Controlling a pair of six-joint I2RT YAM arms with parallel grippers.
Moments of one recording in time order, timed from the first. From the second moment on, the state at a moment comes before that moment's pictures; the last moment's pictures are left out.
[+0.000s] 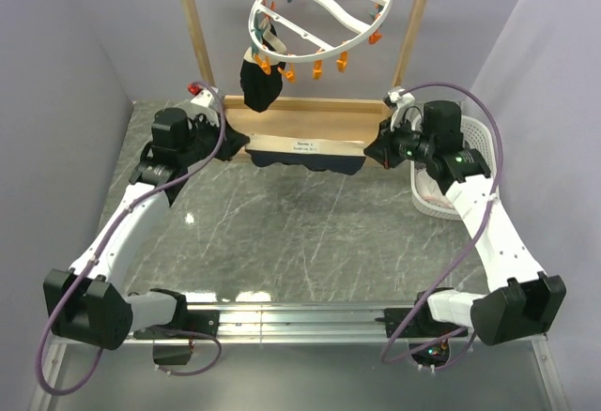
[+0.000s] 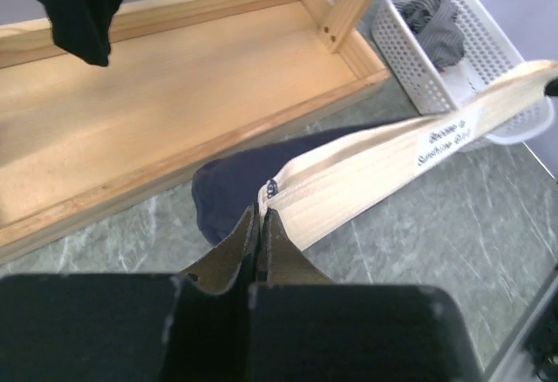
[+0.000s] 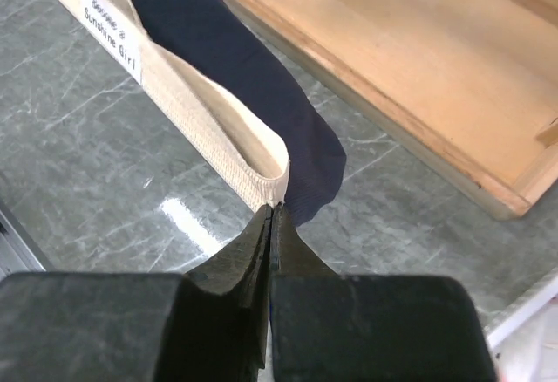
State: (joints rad) left arm -0.23 1.24 1.09 -0.11 0.46 -0.20; right arm 0.18 1.25 1.25 -0.55 -0.55 -0.10
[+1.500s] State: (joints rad) left arm -0.16 1.49 1.03 -0.21 0.43 -0.24; right arm 0.27 1.57 1.11 -0.39 -0.34 -0.03
